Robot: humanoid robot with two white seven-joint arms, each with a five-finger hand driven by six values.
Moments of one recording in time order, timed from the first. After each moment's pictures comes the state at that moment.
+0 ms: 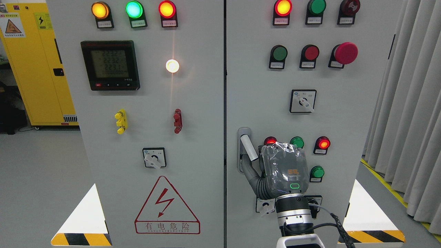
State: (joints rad) left arm -0.04 -0.11 -0.09 -0.04 0.15 -0.05 -0.03; right arm -0.48 0.14 0.24 -1.76 1.48 0.19 -0.01
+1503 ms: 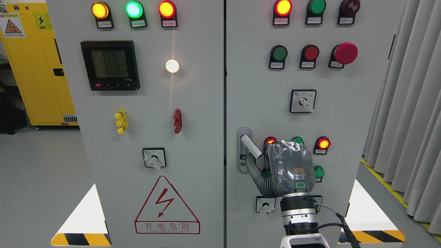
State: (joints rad) left arm -0.04 -0.11 -0.09 -0.04 0.15 -0.05 -0.03; right arm -0.48 0.14 0.21 -1.77 1.48 0.19 -0.02
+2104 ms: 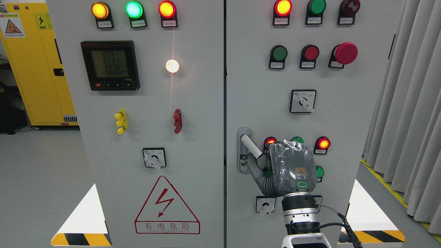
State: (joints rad) left arm -0.04 -0.11 -0.09 -0.04 0.15 -0.05 -0.03; right arm -0.48 0.14 0.21 -1.77 1.47 0.19 -0.01
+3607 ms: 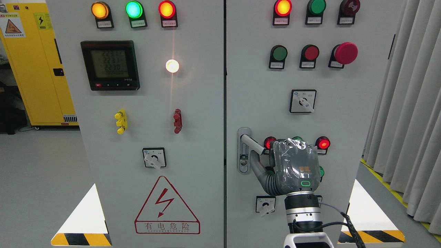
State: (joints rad) left arm -0.04 -0.11 -0.09 -0.04 0.15 -0.05 -0.03; right arm -0.48 0.14 0.19 -1.77 1.47 0.18 -0.03
